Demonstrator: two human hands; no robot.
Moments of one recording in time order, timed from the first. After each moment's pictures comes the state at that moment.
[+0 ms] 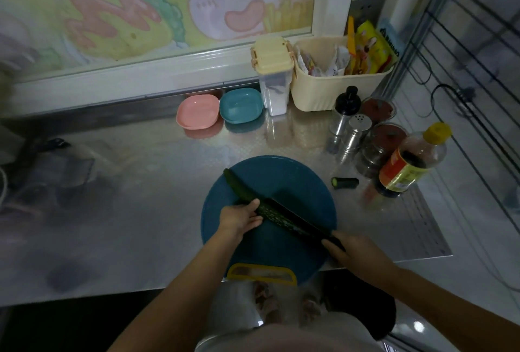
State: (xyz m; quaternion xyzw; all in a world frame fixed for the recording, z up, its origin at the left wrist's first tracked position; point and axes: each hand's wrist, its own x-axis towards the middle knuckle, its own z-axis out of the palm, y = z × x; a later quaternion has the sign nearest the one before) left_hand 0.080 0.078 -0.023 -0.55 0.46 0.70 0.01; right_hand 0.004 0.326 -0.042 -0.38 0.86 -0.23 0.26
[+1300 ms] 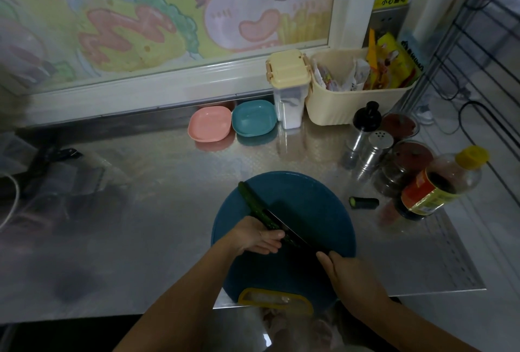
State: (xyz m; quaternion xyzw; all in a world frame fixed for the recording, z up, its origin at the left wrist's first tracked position) left_hand 0.078 0.046 -0.028 -0.34 0.65 0.63 0.26; right_hand 0.029 0.276 -0.042 -0.37 0.90 -0.10 0.21
